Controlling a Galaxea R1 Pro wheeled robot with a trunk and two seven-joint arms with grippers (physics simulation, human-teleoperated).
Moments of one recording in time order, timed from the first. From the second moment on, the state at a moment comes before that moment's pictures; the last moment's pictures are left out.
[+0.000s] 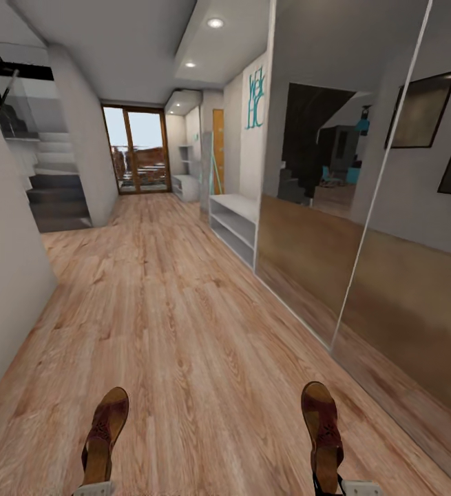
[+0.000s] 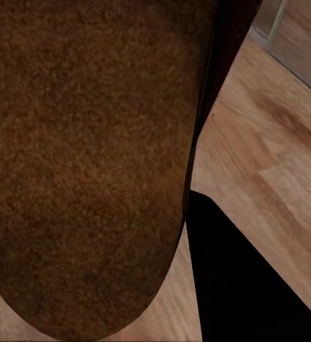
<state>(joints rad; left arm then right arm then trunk) -0.27 0.09 0.37 -0.20 -0.14 -0.57 -0.18 -0.21 0.01 -0.42 -0.37 0.33 -0.58 0.09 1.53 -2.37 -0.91</state>
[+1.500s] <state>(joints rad) -0.27 0.09 0.37 -0.20 -0.14 -0.57 -0.18 -0.20 0.01 -0.42 -0.37 0.33 -0.58 0.09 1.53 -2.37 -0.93</state>
